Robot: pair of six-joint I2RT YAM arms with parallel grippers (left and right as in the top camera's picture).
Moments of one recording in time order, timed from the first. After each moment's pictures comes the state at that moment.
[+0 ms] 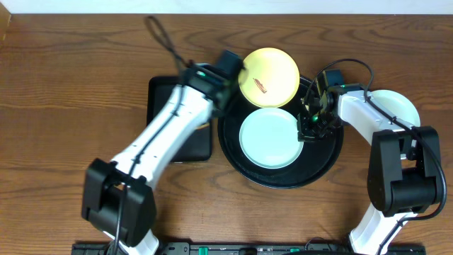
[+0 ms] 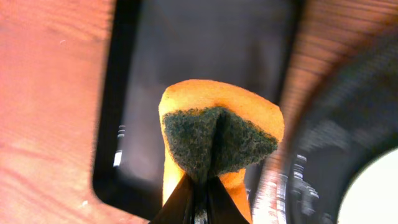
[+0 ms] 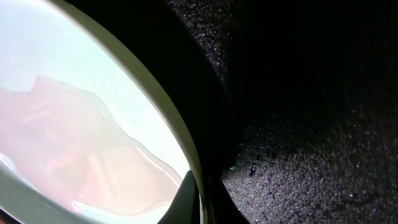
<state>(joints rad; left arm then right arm) -0.49 1.80 1.54 -1.17 -0.39 -0.65 0.14 1.94 1.20 -0.84 -0.30 0.17</state>
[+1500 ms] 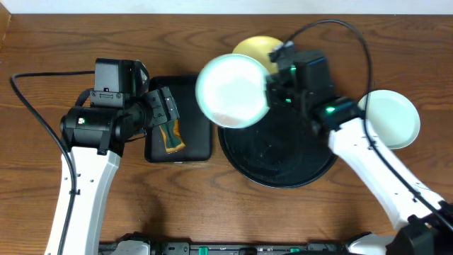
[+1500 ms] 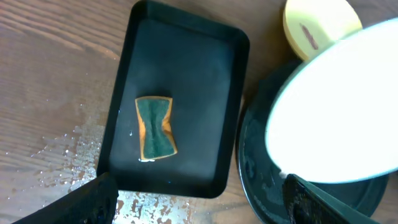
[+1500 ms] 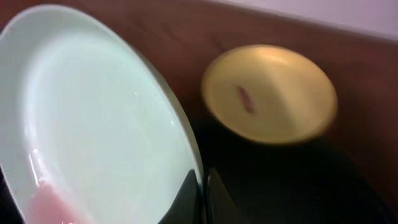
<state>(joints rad) -0.10 1.28 1.35 -1.08 0.11 -0.40 0.46 1.55 1.20 -0.28 -0.11 0.09</state>
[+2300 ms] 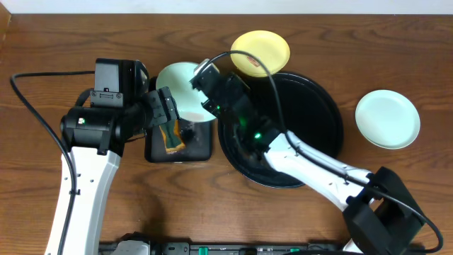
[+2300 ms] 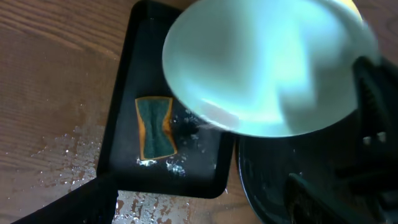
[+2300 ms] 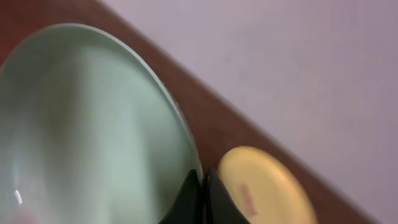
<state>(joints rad) -0.10 1.28 1.35 -1.08 0.11 -0.40 0.83 1.76 1.20 0.24 0.43 -0.33</state>
